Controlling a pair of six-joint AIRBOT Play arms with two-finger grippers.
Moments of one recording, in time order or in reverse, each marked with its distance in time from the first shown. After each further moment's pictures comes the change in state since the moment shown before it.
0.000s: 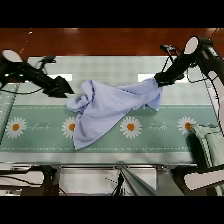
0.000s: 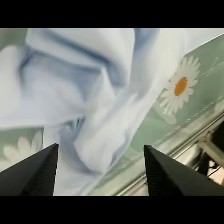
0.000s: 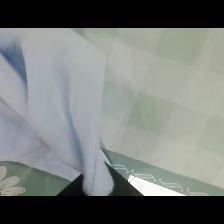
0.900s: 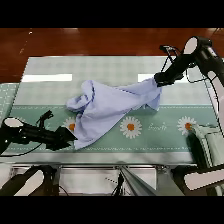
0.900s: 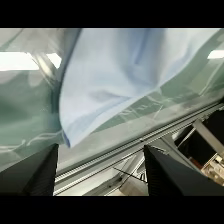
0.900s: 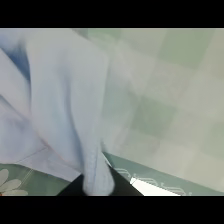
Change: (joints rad) left arm 0.098 0.494 -0.999 -0.082 0.229 -0.006; right arm 0.000 -0.005 0.000 0.012 -0.014 -0.003
